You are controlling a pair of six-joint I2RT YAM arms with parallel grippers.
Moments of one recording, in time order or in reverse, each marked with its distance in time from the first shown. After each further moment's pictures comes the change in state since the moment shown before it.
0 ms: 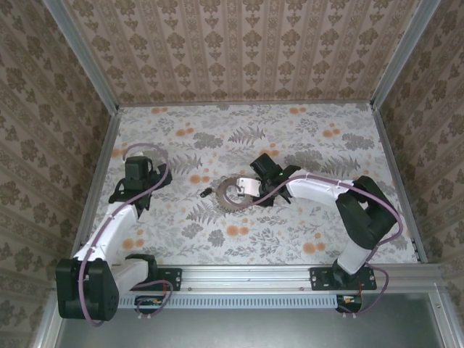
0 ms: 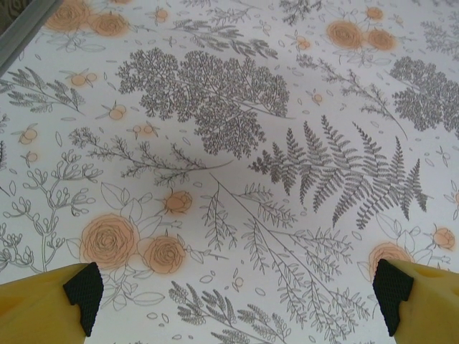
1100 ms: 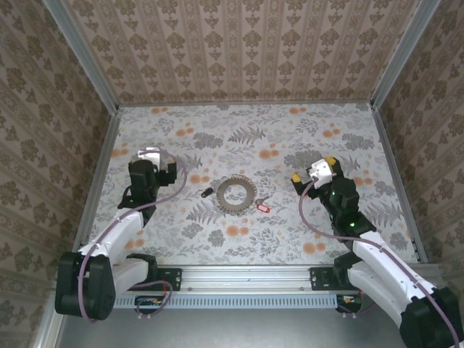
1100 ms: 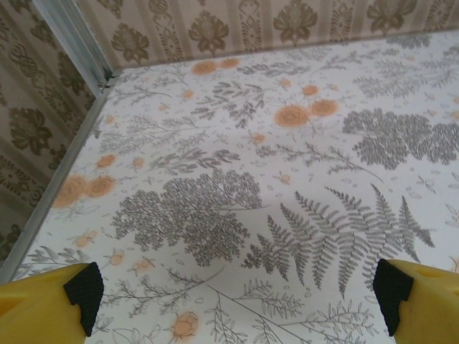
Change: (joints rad) left arm -0.080 0.018 -0.157 0.475 -0.051 0.422; right arm -0.372 -0.927 -0.714 0.713 0.188 0.472
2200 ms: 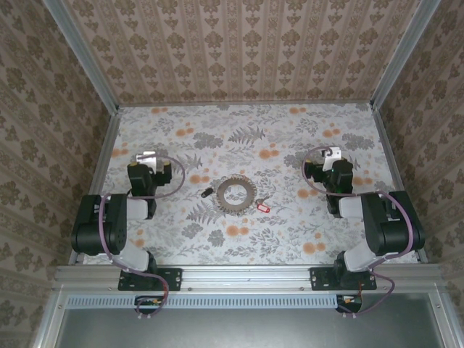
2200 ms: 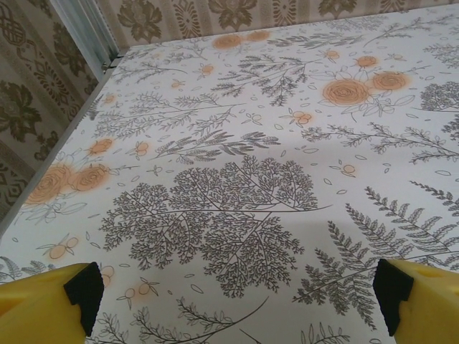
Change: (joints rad) left arm 0.165 0.468 -0.076 0.594 0.113 0.051; right arm -0.272 0.773 0.091 0.540 -0.111 0.291
